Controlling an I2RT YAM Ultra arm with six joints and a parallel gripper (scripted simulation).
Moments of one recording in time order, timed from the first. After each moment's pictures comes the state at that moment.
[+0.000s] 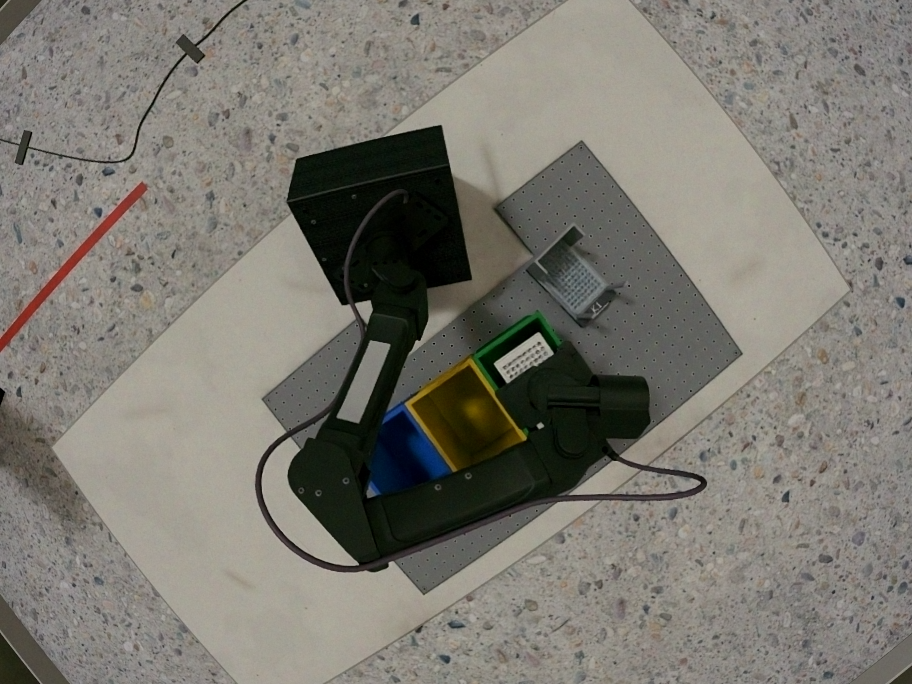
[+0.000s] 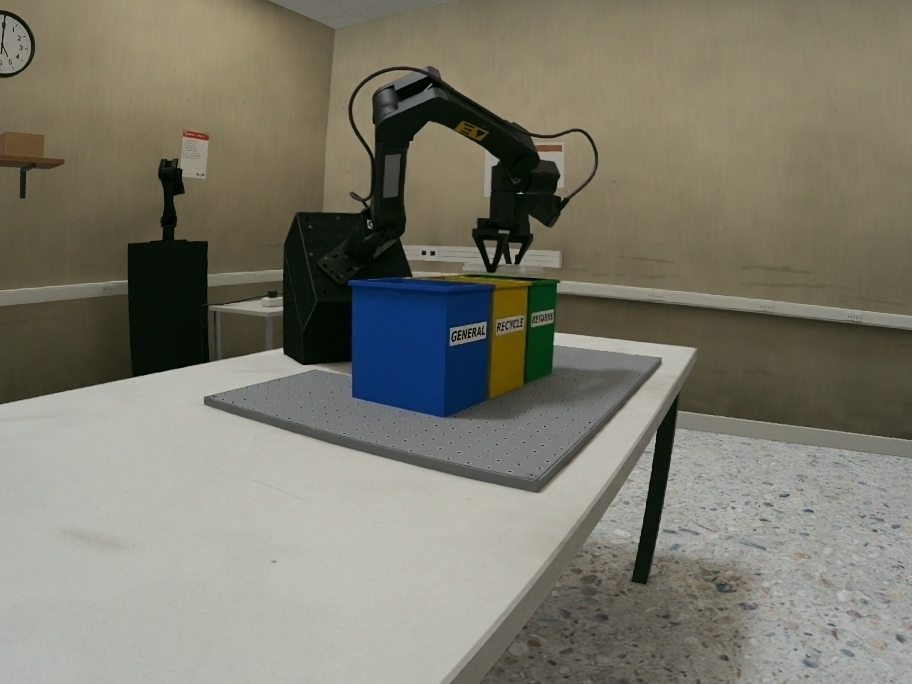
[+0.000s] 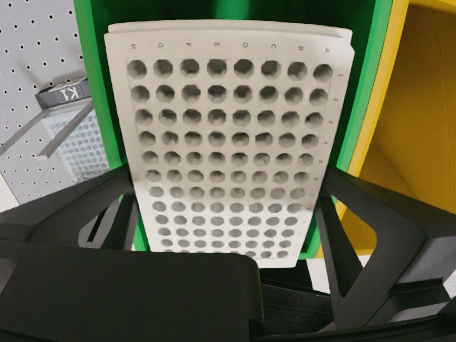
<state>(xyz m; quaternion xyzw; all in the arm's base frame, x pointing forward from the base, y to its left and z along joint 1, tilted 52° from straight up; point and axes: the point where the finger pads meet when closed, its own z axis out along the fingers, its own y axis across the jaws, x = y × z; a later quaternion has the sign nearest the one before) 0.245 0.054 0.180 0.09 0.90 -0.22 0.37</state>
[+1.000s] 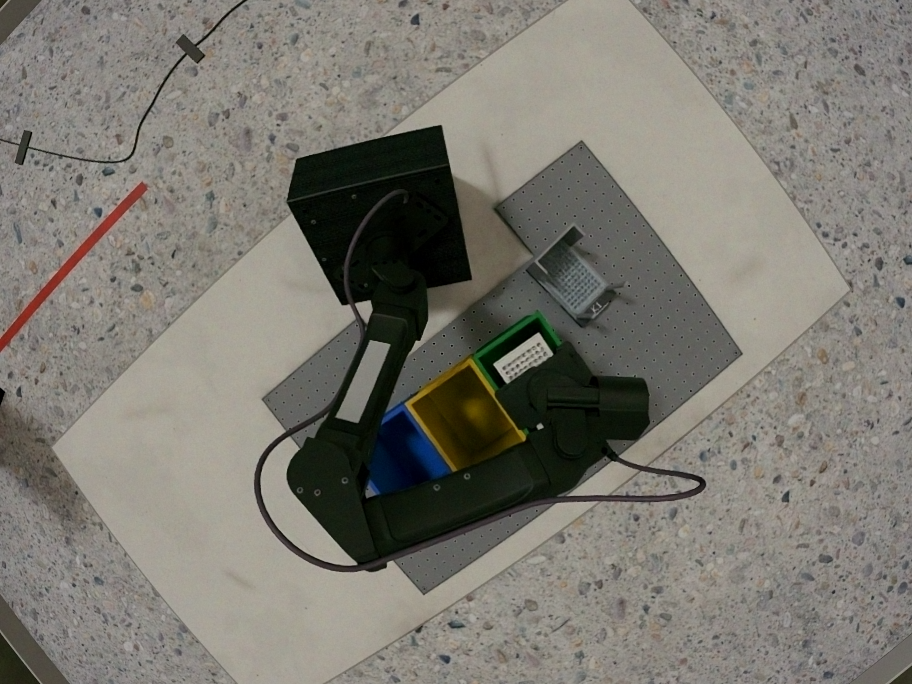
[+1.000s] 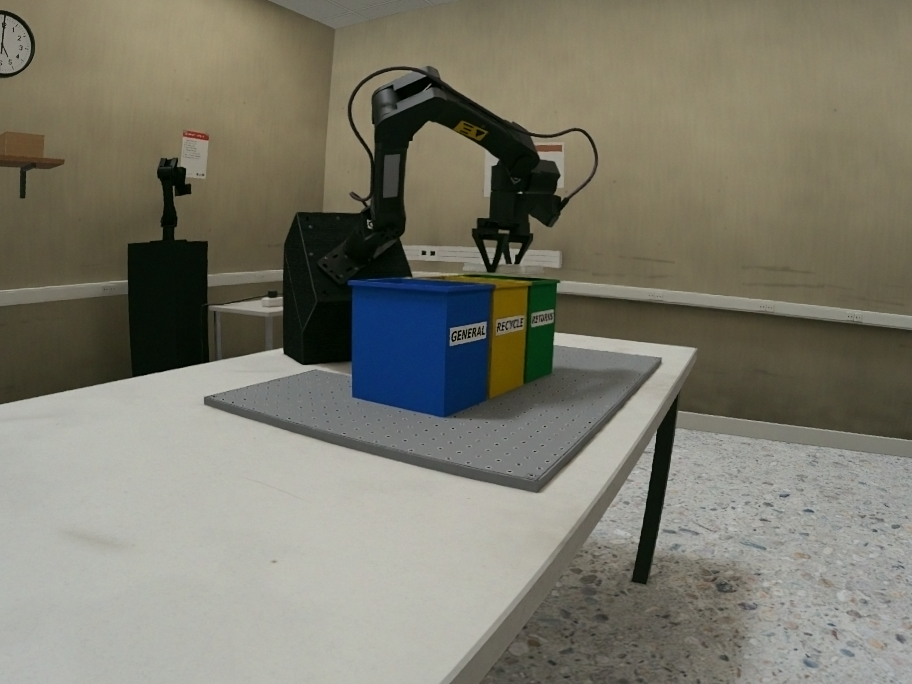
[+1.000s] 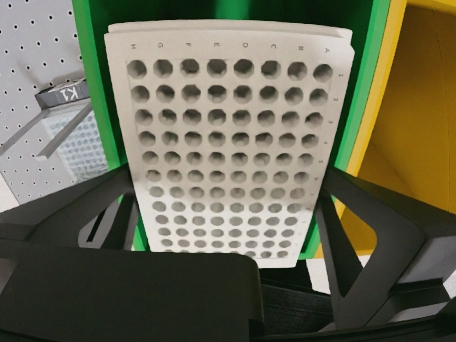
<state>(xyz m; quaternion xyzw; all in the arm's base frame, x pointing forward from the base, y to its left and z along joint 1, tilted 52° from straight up) 0.245 0.053 0.181 0.09 0.90 -0.22 0.37</state>
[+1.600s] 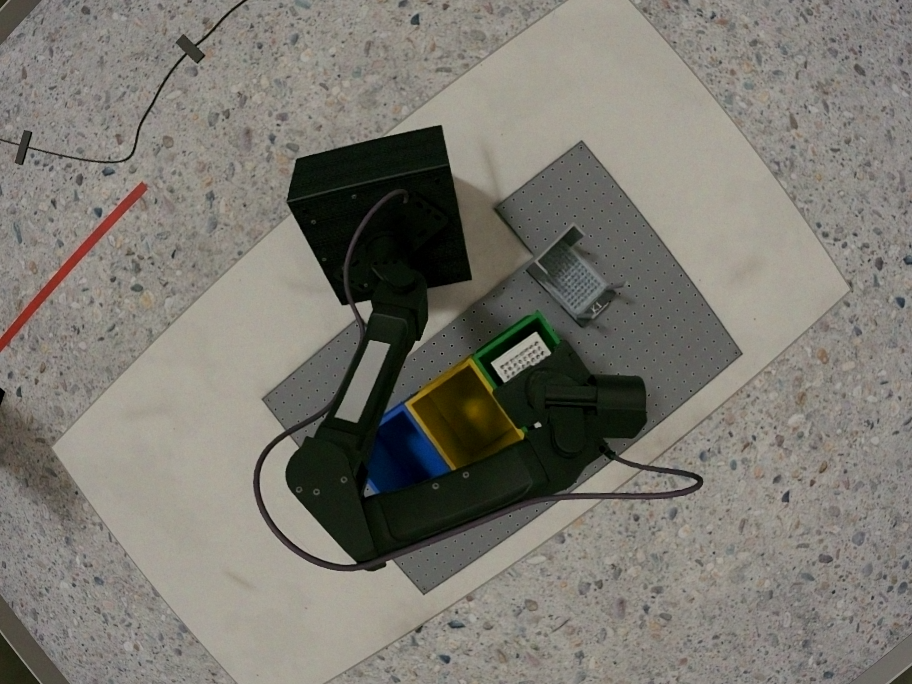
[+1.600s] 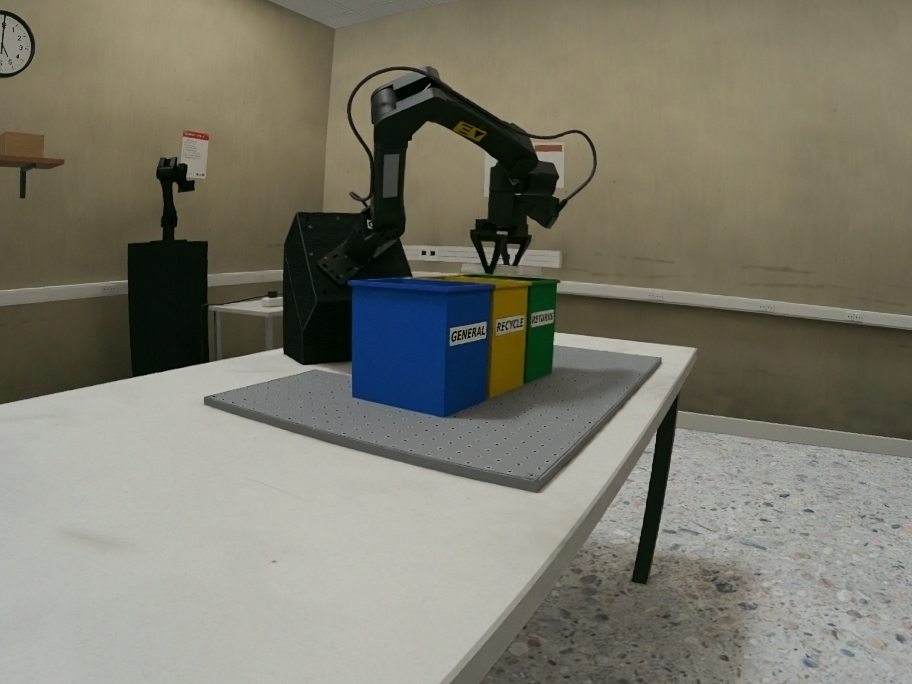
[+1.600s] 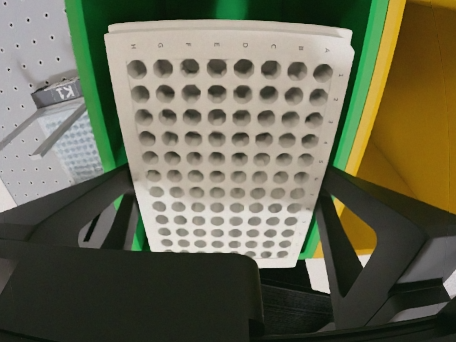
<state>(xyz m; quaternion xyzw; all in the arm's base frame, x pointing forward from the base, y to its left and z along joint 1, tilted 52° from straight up) 0.244 0.050 0.178 0.09 0.90 -0.23 0.37</state>
